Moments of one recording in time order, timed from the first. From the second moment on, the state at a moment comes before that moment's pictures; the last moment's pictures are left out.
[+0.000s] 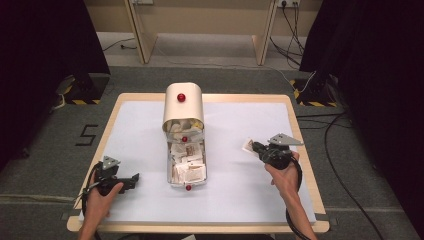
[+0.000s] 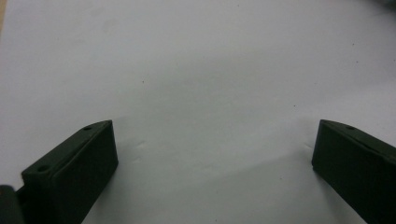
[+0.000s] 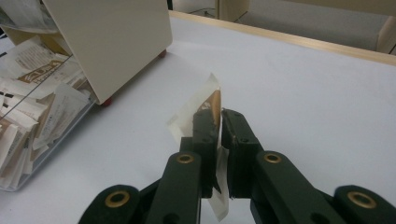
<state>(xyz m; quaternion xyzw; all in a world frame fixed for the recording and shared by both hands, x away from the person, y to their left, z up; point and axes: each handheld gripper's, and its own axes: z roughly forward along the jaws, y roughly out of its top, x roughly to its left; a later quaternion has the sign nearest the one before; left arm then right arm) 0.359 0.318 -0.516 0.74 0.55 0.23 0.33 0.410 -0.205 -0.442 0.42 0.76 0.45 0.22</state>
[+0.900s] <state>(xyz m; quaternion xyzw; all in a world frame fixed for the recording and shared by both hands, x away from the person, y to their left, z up) 0.359 0.318 -0.516 0.74 0.55 0.23 0.33 0.413 -0.185 -0.467 0.41 0.78 0.43 0.19</state>
